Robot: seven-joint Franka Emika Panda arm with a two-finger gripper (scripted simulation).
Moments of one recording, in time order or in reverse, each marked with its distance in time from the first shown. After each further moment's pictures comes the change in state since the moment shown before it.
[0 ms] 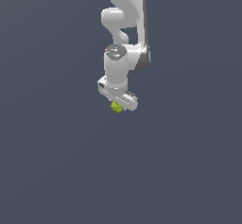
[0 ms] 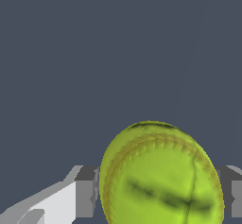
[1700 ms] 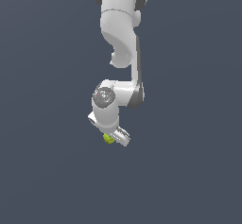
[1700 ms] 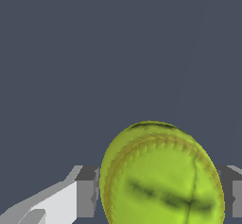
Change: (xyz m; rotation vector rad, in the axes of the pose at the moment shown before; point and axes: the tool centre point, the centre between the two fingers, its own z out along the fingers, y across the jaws) arm 0.127 -0.046 0.074 0.000 0.001 0.000
